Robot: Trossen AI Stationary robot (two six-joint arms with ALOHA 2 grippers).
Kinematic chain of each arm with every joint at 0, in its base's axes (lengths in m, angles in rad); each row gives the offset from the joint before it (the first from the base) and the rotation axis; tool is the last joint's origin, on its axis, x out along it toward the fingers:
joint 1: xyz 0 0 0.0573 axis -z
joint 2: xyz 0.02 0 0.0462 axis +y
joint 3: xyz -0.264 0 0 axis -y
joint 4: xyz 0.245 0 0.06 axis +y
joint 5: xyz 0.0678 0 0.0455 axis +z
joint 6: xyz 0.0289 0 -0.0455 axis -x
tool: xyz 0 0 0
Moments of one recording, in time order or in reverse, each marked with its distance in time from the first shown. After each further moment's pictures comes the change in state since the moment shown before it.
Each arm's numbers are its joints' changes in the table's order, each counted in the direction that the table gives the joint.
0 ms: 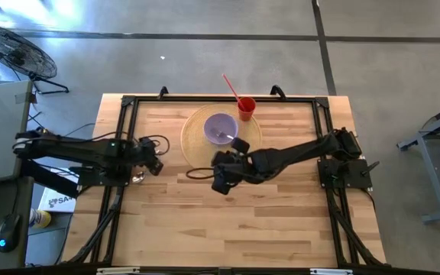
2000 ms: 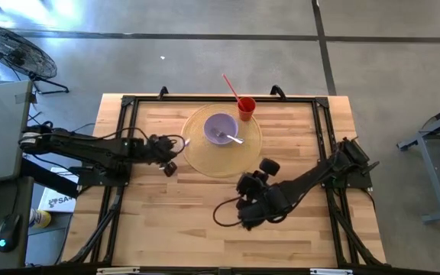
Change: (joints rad) left arm 0.000 0.260 0.100 -0.361 0.027 -0.329; right arm -0.276 0.000 -0.001 0.522 -0.275 -0.462
